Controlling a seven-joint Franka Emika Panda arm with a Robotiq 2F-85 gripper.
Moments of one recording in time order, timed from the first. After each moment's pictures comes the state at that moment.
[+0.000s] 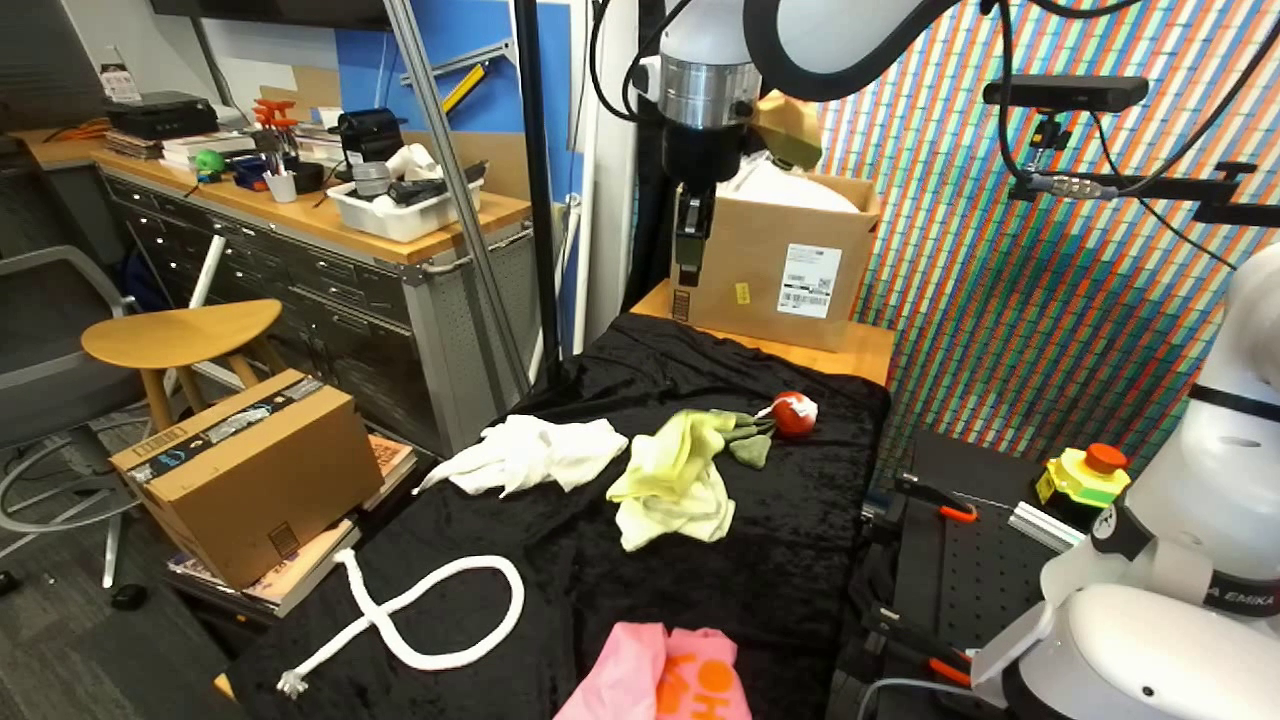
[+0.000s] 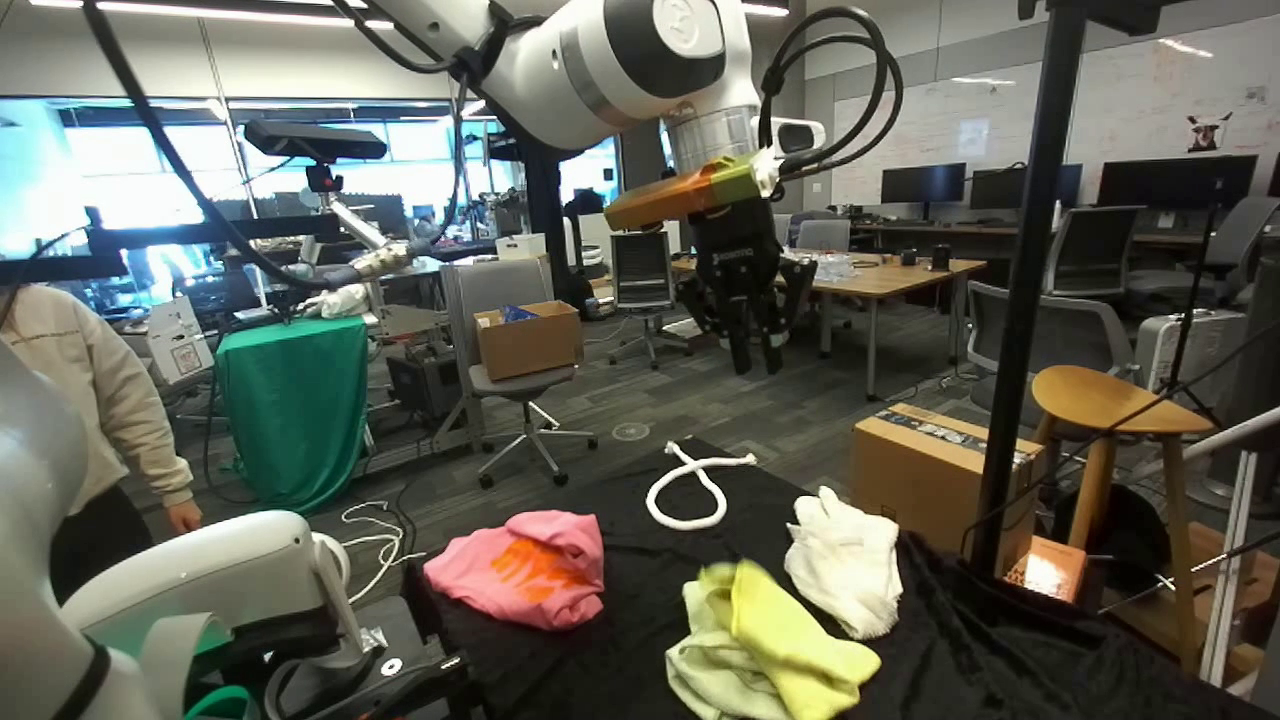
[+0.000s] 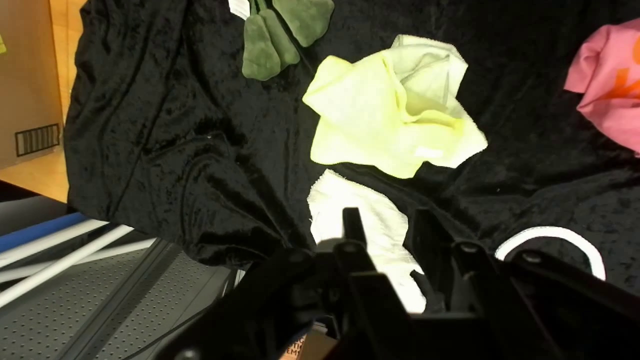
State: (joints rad) arm 0.05 -0.15 0.06 -2.25 -0.23 2.17 -0.12
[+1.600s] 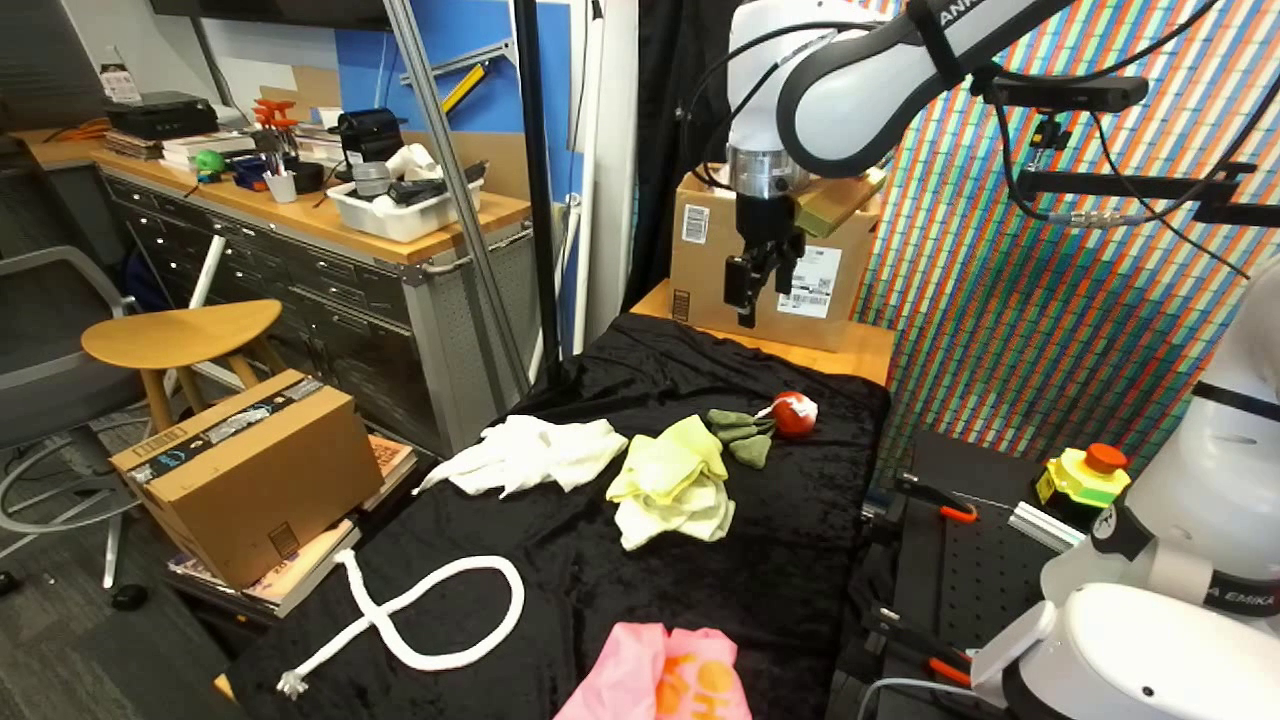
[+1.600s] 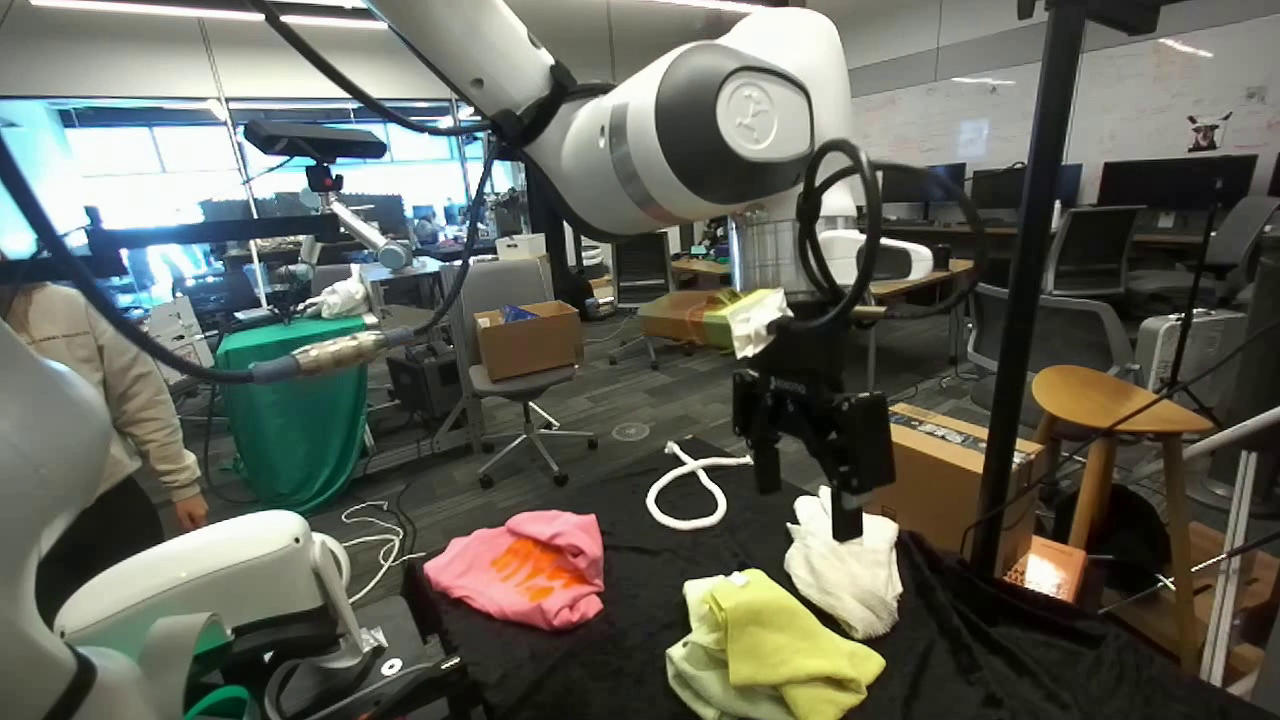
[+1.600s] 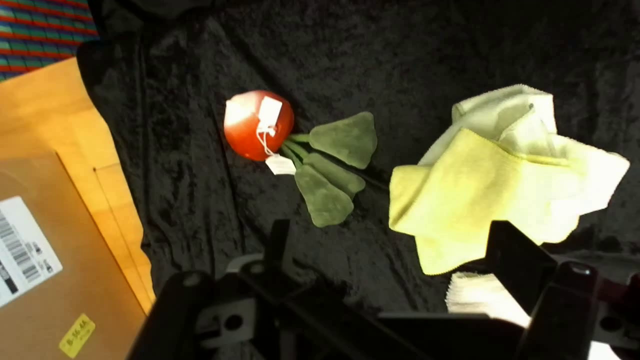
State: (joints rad) arm -0.08 -0.11 -0.04 -2.40 -0.24 2.23 0.21
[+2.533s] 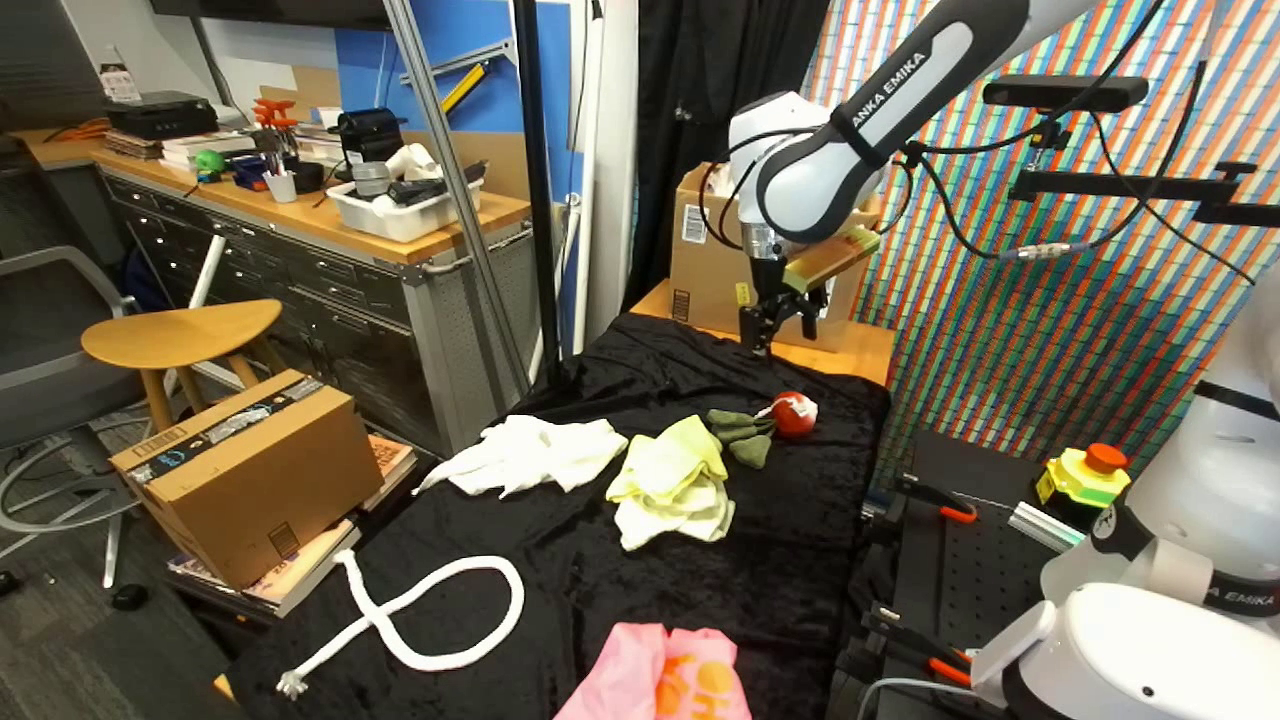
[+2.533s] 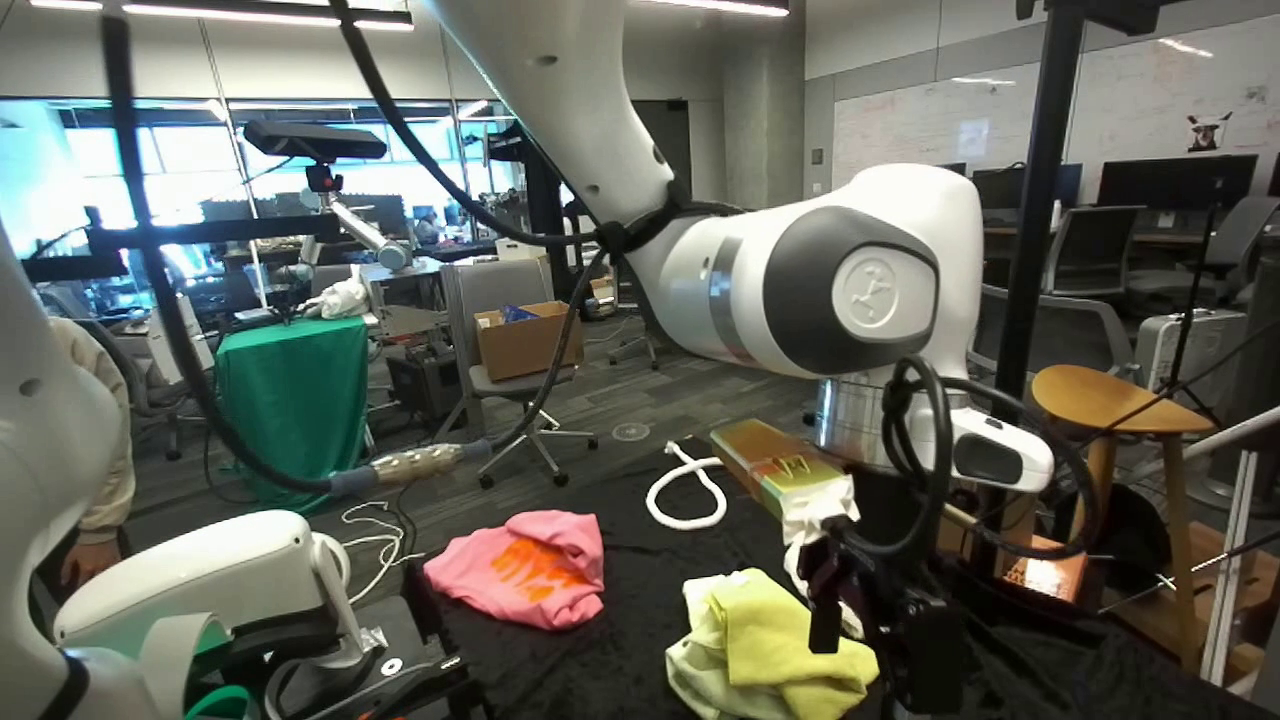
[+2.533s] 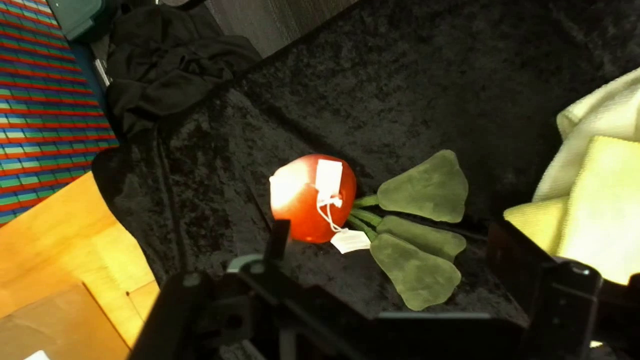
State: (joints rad) arm -0.14 0.15 -0.15 -2.35 -0.22 2.28 0.31
